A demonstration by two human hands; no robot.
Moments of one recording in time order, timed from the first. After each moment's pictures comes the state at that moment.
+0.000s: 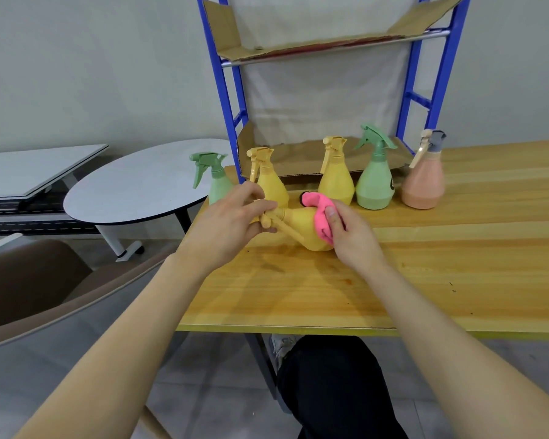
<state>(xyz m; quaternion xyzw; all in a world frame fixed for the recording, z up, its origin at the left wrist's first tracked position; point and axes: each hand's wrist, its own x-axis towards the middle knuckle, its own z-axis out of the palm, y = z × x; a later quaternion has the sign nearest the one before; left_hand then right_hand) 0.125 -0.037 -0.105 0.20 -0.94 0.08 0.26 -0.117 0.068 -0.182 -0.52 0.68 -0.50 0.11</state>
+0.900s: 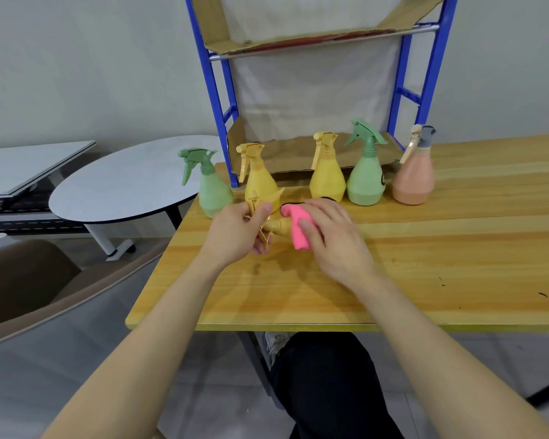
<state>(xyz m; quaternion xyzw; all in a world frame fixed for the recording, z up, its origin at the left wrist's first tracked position) 0.091 -0.003 -0.110 0.44 -0.77 -0.38 0.27 -0.100 0.083 -0.187 -0.61 0.70 -0.37 -0.06</state>
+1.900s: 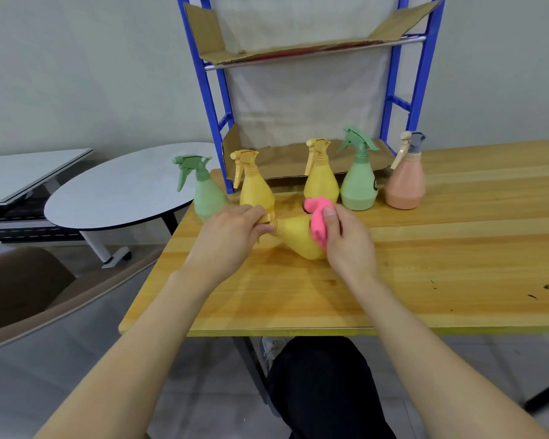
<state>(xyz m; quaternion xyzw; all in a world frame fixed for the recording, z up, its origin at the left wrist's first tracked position) 0.100 -0.013 -0.122 0.27 -0.93 0.03 0.26 -0.110 0.089 -0.181 -0.46 0.73 -0.51 0.01</state>
